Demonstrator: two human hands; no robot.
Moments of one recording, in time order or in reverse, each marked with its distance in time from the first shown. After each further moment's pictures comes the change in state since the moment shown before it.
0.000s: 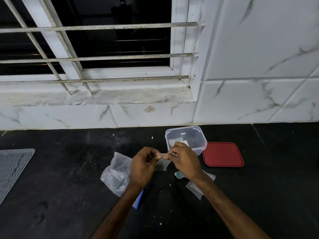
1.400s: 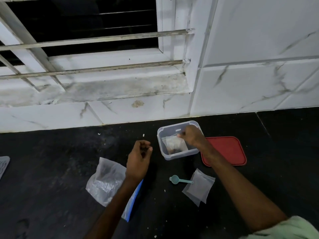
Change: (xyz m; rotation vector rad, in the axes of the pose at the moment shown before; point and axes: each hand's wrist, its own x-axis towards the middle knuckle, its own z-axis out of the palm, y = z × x) left_hand 0.070 -0.042 0.040 0.057 -0.043 -0.299; right_hand 0.123 0.152 0.018 -0.159 -0.310 0.455
